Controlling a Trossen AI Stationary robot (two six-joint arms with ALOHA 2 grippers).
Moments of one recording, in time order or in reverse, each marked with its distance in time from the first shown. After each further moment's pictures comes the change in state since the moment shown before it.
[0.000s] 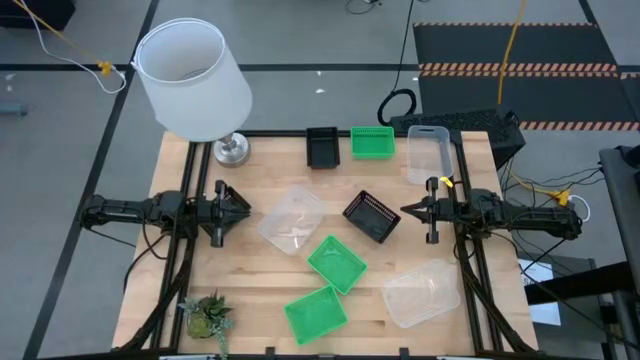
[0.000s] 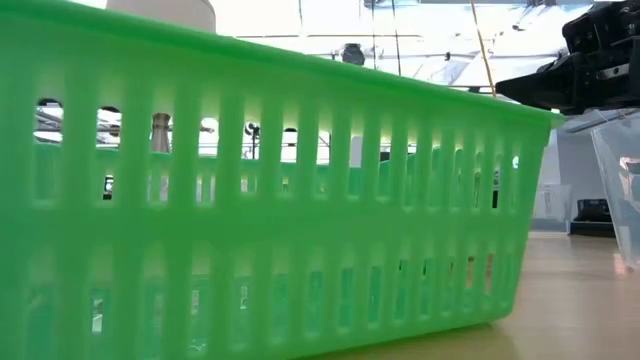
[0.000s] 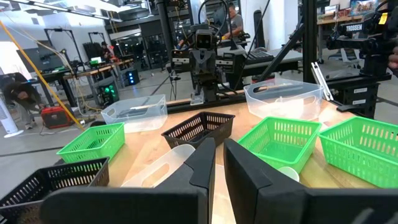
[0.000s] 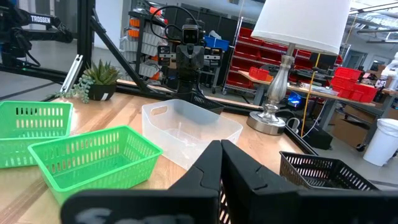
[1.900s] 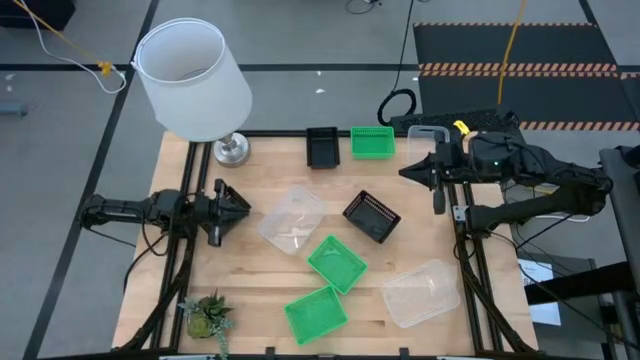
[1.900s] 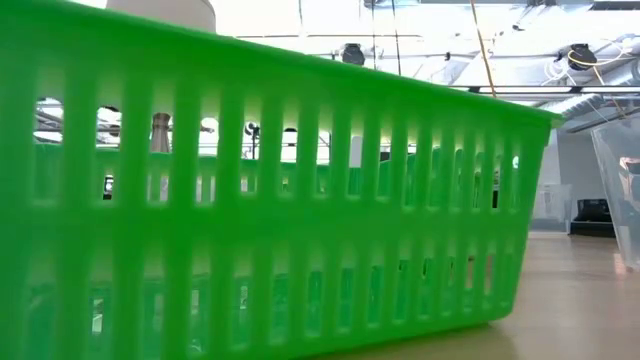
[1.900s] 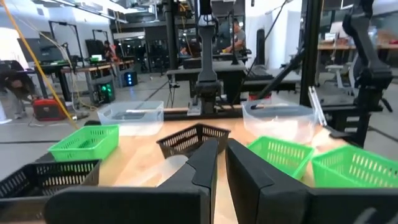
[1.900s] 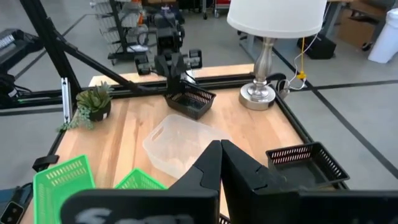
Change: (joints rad) left arm 0.000 0.017 0.027 0.051 0.000 -0.125; right arm 0.000 0.858 1.190 -0.704 0.083 0.258
